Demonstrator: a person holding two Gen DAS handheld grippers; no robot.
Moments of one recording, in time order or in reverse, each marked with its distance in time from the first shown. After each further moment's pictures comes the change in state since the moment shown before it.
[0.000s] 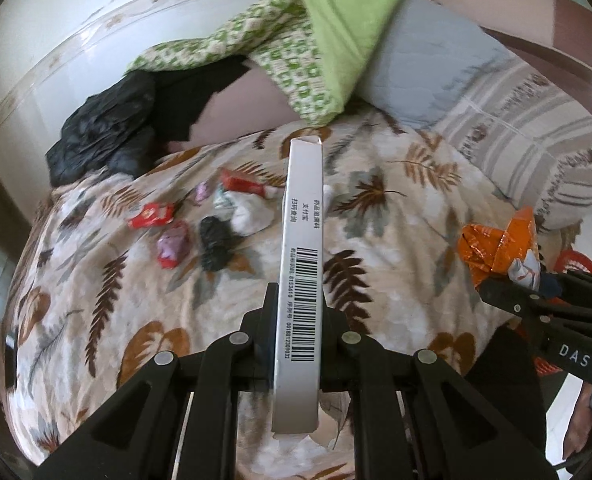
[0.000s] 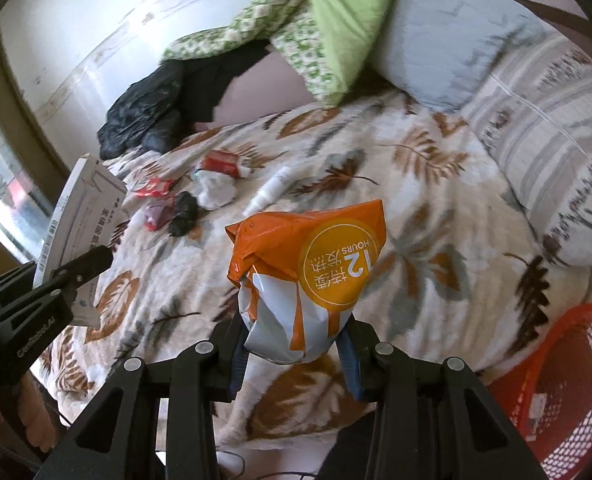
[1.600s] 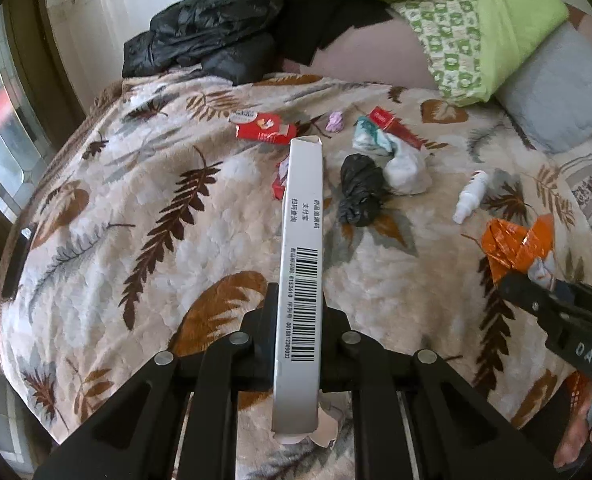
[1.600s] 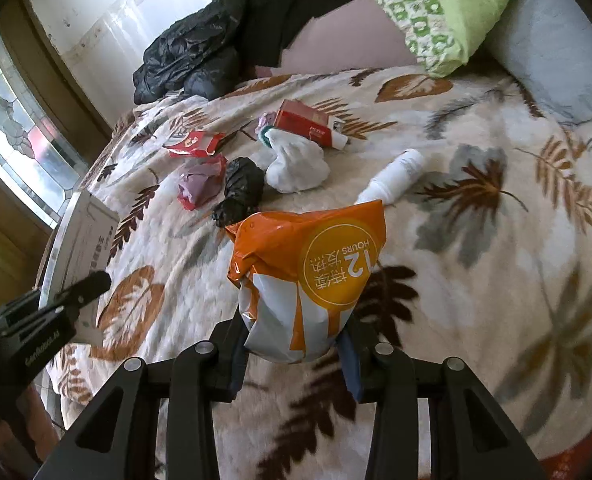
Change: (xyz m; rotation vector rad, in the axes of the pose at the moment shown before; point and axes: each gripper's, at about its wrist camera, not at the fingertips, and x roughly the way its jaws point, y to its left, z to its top) left arm 0.062 0.138 -0.035 -0.338 0.168 0.184; right arm 0.127 0.094 0.044 -0.163 0.160 0.146
